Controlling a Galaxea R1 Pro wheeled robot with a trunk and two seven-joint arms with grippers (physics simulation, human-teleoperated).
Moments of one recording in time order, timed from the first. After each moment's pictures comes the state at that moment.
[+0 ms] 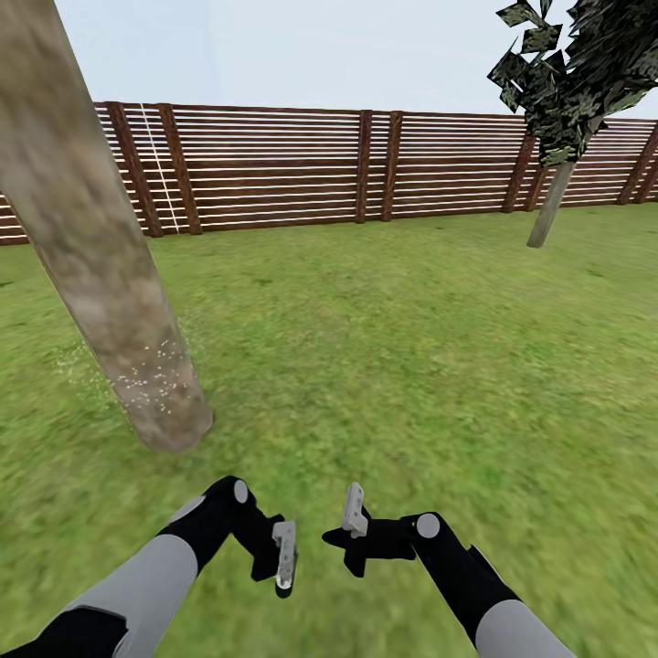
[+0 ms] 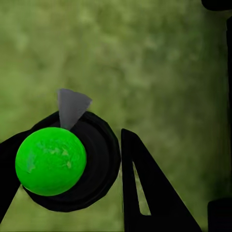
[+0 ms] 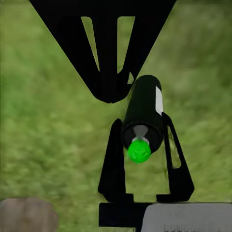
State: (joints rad) left arm -0.77 -0.07 -0.16 -0.46 -0.98 -0.04 -1.20; right arm -0.55 0.05 0.25 -0.73 0.40 -0.16 0.93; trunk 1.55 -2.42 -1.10
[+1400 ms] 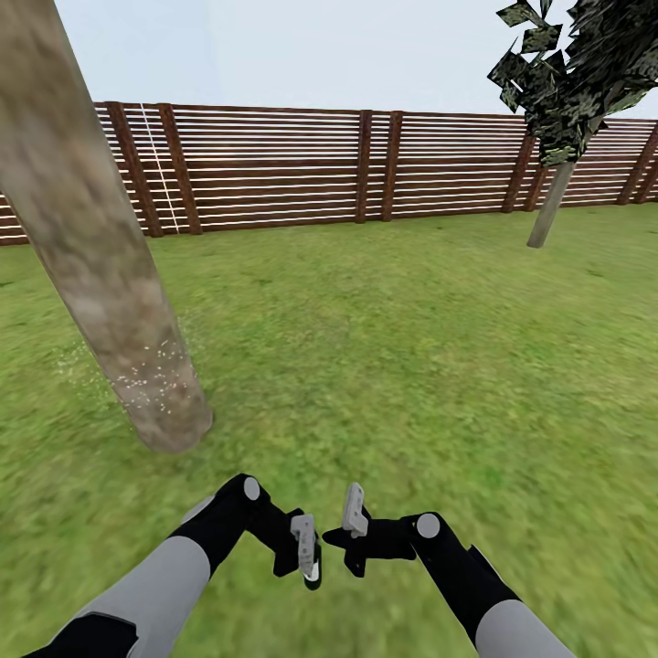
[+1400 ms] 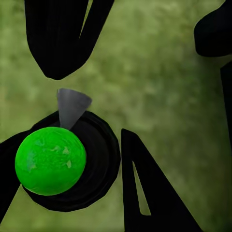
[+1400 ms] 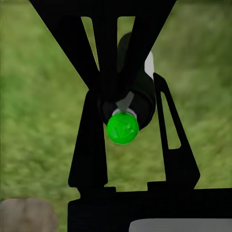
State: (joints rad) left arm -0.76 -0.12 -0.15 -0.50 -0.89 -0.07 -1.20; right arm -0.55 0.05 0.25 -0.73 0.40 -0.16 0.93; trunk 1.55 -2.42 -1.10
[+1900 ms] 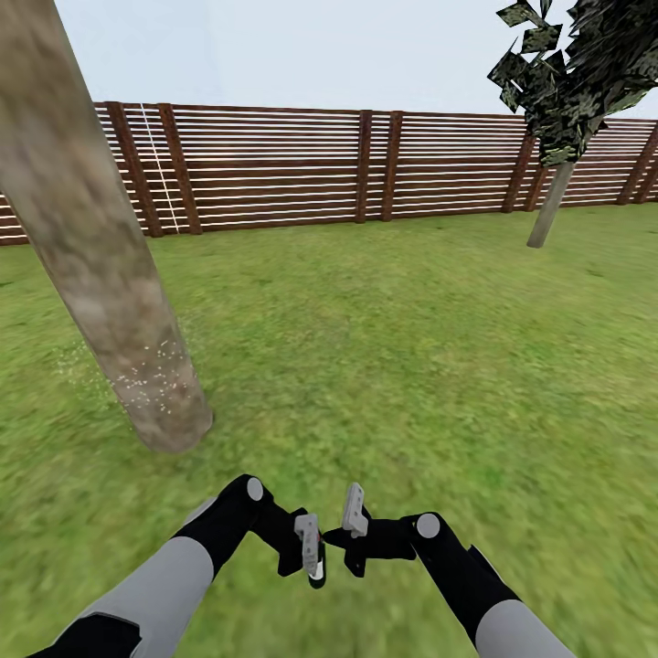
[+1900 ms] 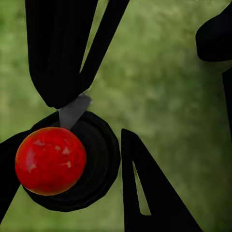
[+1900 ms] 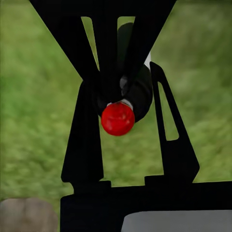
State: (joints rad) left arm -0.76 -0.13 -0.15 -0.50 -0.89 -0.07 -1.18; right arm -0.55 0.05 0.25 -0.73 0.40 -0.16 0.93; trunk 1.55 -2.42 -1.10
